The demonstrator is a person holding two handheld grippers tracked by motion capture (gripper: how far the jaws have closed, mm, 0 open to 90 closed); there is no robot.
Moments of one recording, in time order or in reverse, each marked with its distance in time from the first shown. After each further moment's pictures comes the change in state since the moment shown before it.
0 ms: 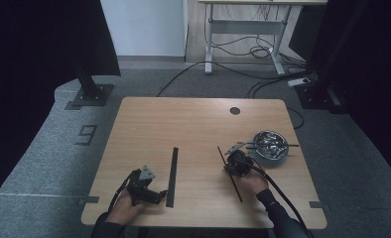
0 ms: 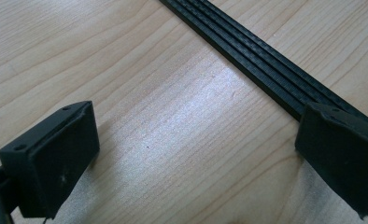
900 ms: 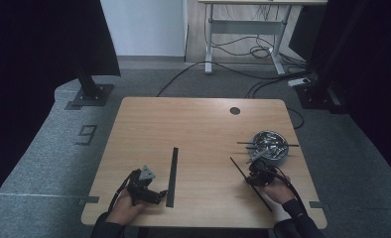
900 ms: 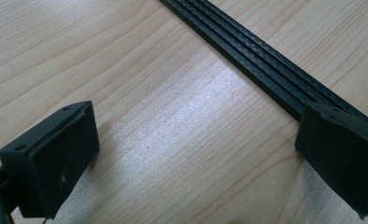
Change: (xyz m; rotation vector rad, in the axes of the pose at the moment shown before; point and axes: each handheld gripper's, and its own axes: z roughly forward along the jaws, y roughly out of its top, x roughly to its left) left arm 0.000 0.000 0.000 -0.002 0.000 -0.002; right arm -0.024 -0.053 -0.042 0.116 -0.023 0.022
